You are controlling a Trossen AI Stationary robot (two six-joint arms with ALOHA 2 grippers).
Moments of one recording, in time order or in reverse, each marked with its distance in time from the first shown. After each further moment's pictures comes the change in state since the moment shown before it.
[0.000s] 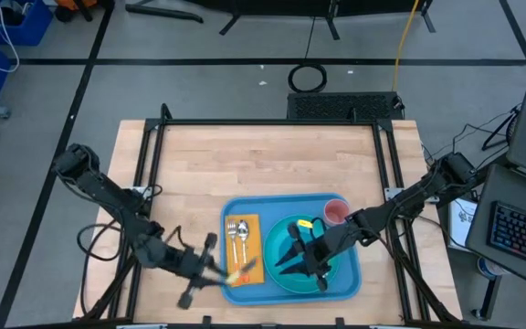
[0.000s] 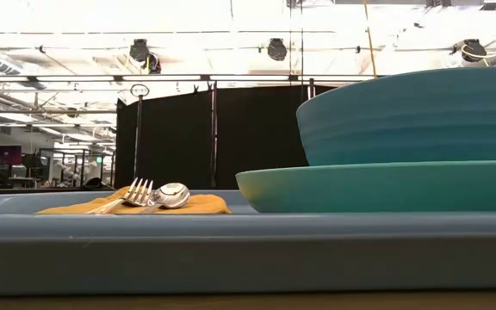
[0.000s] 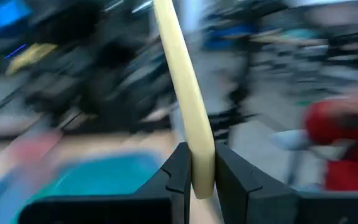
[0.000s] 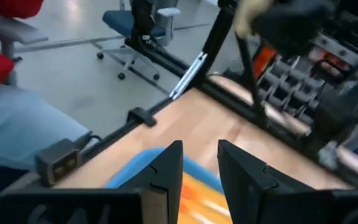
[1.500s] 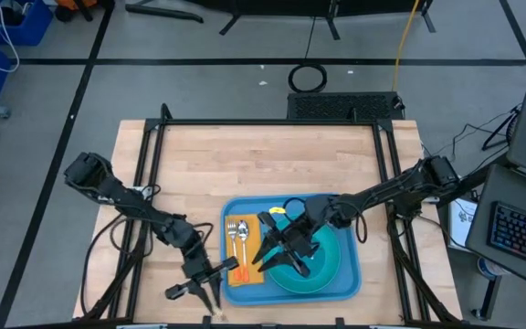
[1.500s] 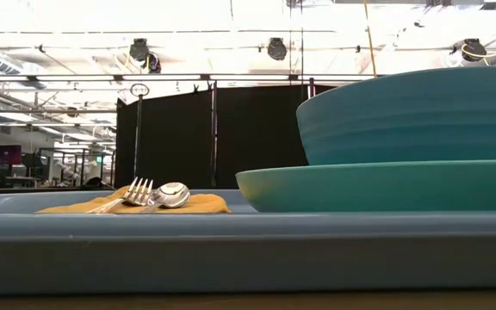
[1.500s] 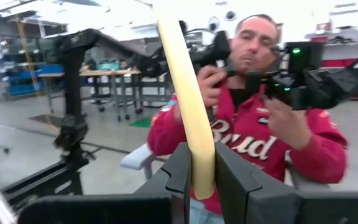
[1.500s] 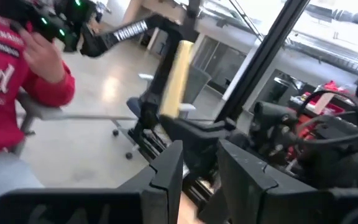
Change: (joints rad) left arm 0.231 0.151 0.000 0.324 1.070 0.084; right arm -0.201 0.162 0.225 0.292 -0.477 -0.121
